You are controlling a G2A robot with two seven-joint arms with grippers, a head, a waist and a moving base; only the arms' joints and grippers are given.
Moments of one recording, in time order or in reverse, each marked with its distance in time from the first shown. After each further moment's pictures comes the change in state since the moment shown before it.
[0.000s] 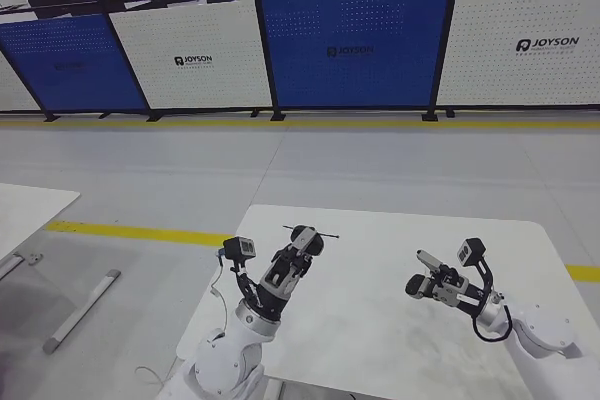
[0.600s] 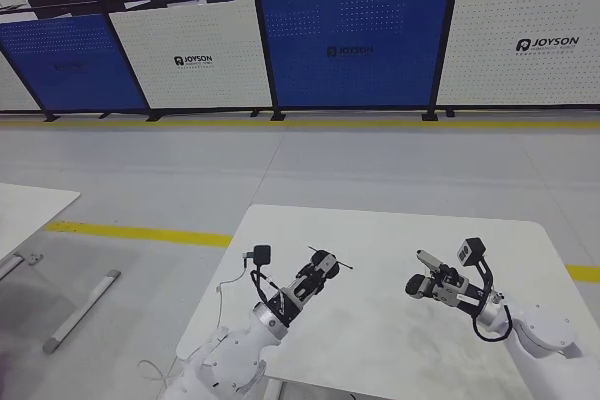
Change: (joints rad) left arm -0.039 0.008 0.028 0.147 0.328 0.143 -0.113; right arm 0.000 0.000 0.000 0.000 0.000 0.000 0.000
